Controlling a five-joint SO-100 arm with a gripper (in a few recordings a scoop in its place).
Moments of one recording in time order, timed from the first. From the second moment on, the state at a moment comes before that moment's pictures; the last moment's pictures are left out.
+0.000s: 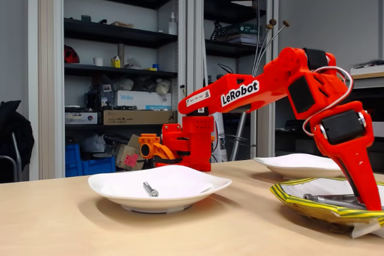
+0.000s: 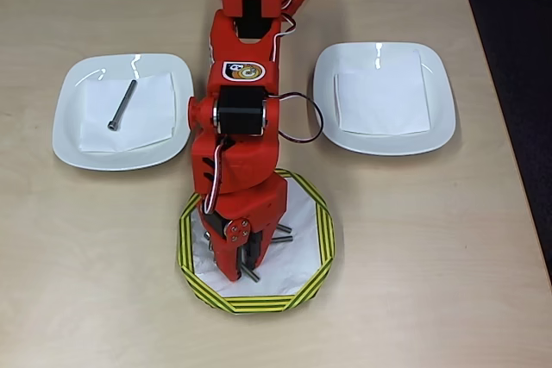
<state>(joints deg) -0.4 16.1 -2.5 83.1 45.2</state>
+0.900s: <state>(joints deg) 1.4 31.6 14.9 87.3 41.5</state>
